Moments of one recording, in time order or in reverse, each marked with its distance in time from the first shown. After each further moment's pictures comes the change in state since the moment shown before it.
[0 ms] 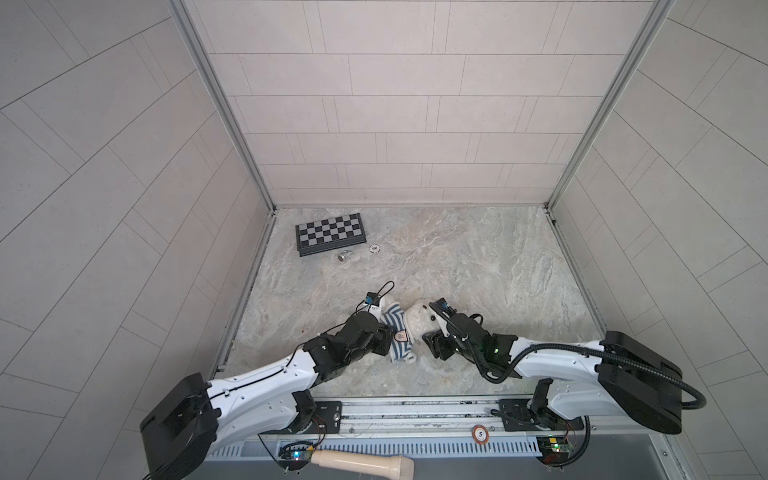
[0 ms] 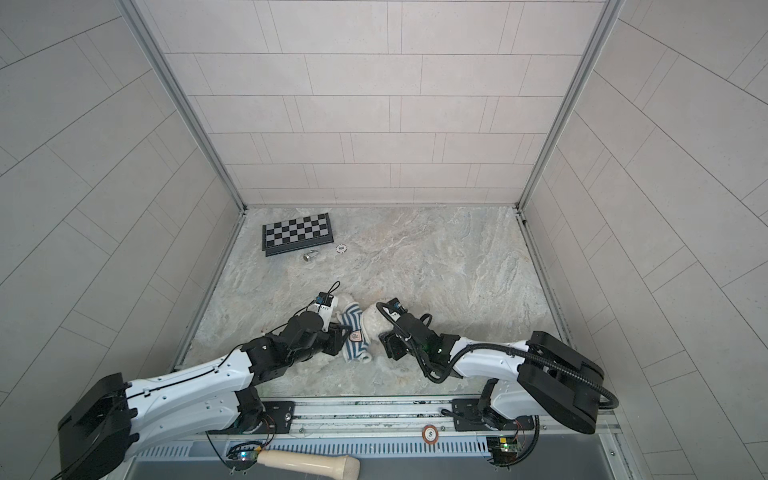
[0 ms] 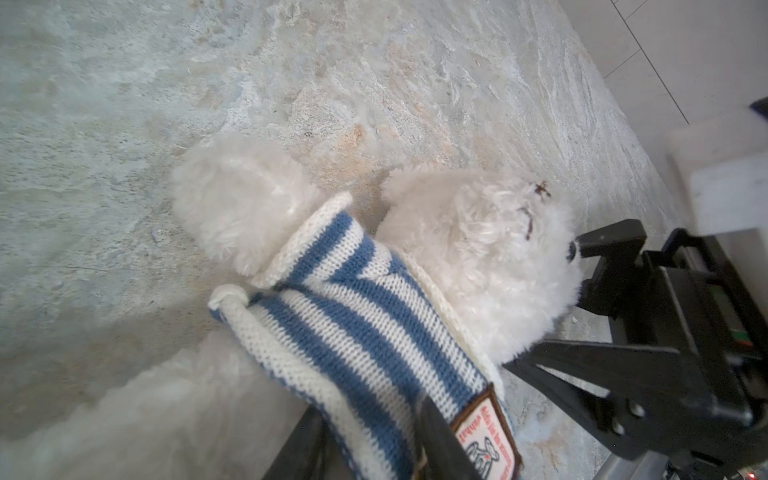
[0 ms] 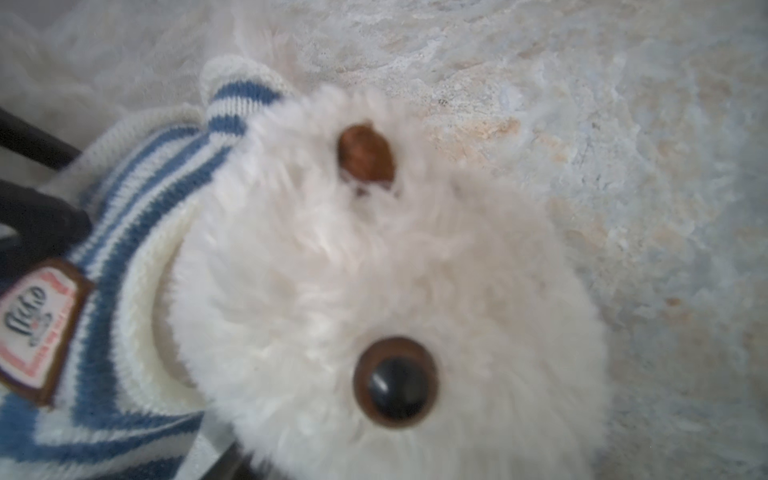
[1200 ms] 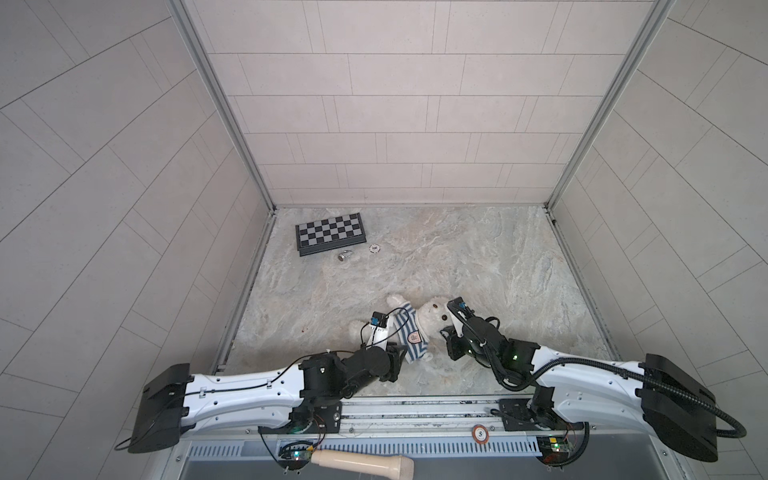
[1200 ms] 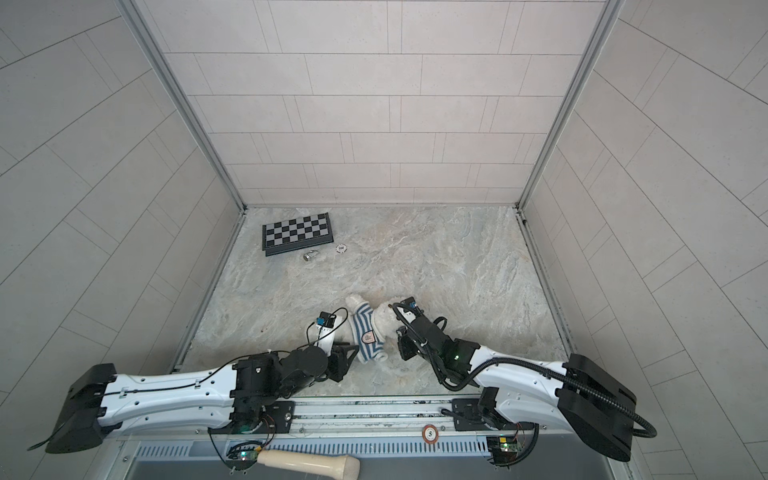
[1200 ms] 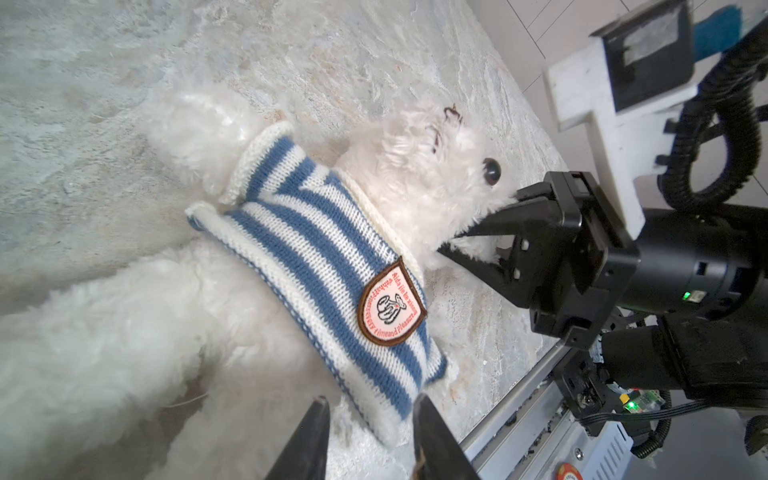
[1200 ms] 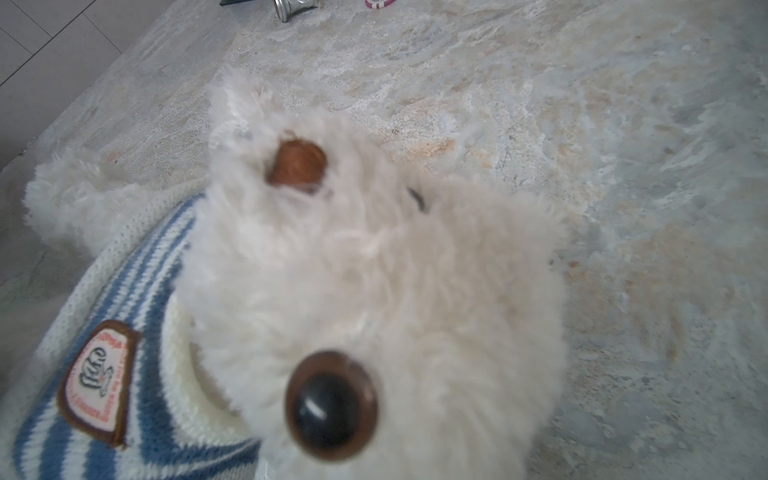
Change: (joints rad) left arm -0.417 -0.107 0.033 -0.111 -0.319 -0.254; right arm -0.006 -0.254 -0.074 -0.110 0.057 0.068
